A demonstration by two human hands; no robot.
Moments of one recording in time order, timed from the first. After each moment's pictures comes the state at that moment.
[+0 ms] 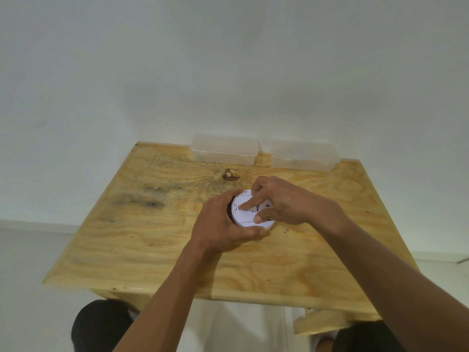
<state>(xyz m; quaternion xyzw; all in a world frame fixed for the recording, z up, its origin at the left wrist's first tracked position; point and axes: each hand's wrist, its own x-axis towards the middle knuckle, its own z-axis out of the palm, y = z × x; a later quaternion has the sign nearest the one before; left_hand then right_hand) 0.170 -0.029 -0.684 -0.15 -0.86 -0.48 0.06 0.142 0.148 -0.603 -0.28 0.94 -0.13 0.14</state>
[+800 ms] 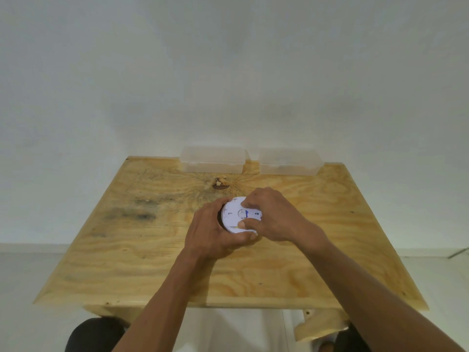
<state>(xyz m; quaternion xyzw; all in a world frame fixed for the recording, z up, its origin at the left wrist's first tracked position) 0.174 -0.026 -0.678 -0.15 -0.86 -0.49 0.07 0.165 0.150 -0.631 -0.17 0.97 -0.19 0.02</state>
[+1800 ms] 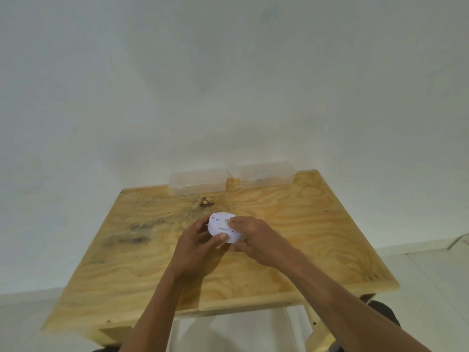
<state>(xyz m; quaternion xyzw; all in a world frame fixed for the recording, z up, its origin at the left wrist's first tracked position) 0.204 -0.034 -0.657 -0.11 -0.78 -0.62 -0.04 0.209 0.157 -0.657 -0.18 0.94 -0.28 -0.02</state>
